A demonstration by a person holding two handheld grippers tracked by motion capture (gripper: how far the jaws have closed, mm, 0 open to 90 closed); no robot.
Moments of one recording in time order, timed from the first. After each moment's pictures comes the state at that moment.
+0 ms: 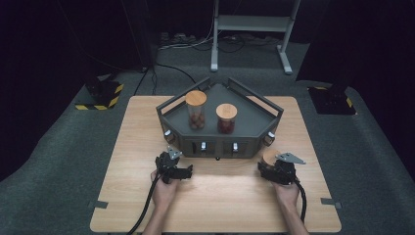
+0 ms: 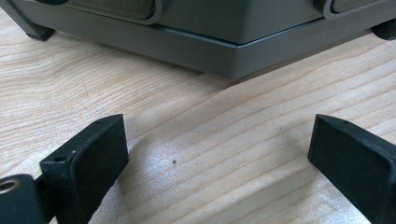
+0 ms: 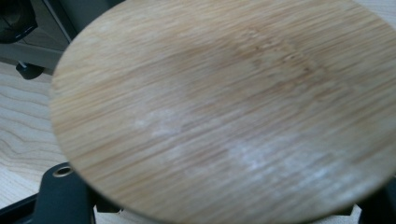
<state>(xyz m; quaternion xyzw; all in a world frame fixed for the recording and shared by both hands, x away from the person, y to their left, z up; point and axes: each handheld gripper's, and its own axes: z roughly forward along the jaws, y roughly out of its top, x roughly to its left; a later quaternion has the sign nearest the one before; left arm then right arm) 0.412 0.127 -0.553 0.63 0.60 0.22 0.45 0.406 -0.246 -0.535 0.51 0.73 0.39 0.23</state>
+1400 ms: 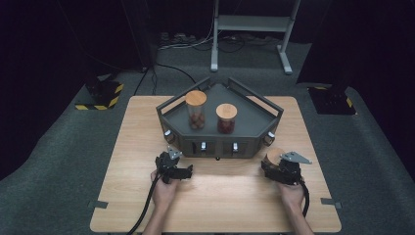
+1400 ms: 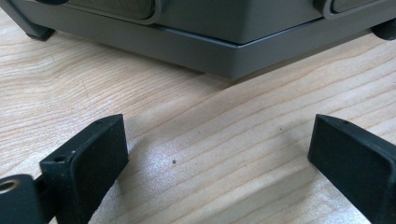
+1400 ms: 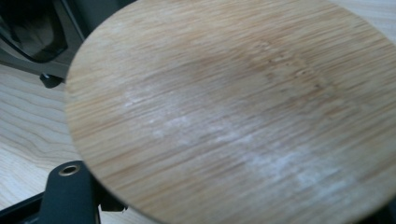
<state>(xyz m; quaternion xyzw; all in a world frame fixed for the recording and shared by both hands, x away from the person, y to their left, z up) 0.412 0.127 -0.553 0.63 0.60 0.22 0.45 0.397 -0.253 -0.512 0.50 0.73 0.40 0.23</state>
